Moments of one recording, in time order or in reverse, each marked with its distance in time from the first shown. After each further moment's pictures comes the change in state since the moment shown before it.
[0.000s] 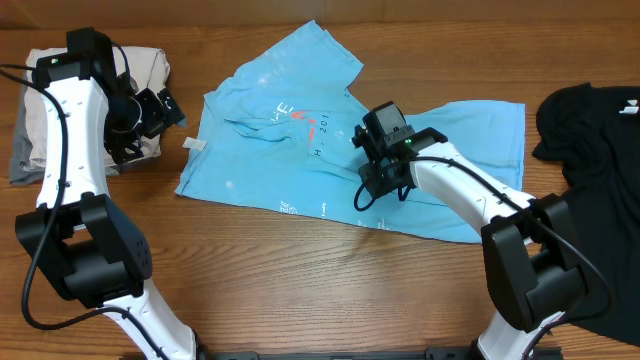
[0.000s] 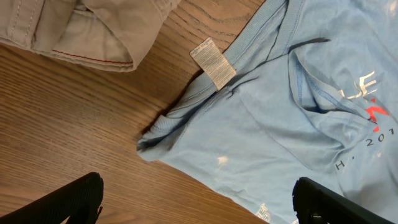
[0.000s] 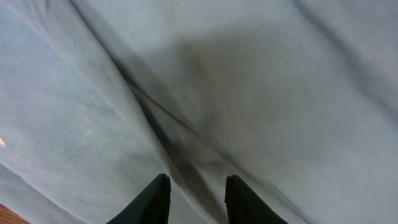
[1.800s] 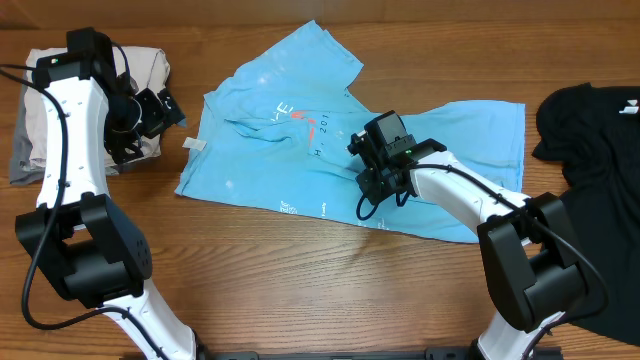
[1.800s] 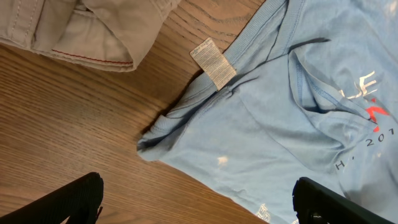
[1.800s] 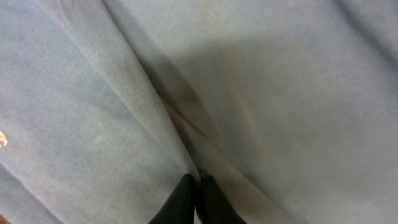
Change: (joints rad) left arm 0.000 0.000 0.000 0.000 0.000 0.000; right arm 0.000 0.000 -0.074 0.129 -0.061 -0.048
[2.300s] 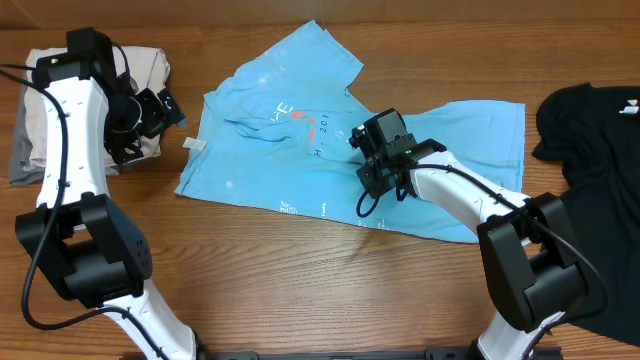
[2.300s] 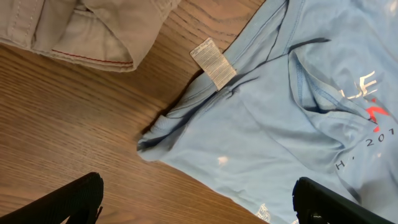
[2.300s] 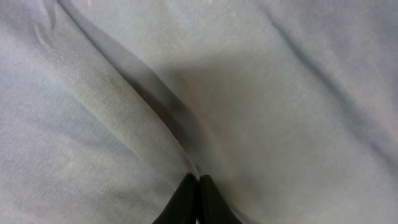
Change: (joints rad) left arm 0.000 0.000 0.000 0.000 0.000 0.000; right arm 0.000 0.000 -0.002 0.064 0.080 -0.001
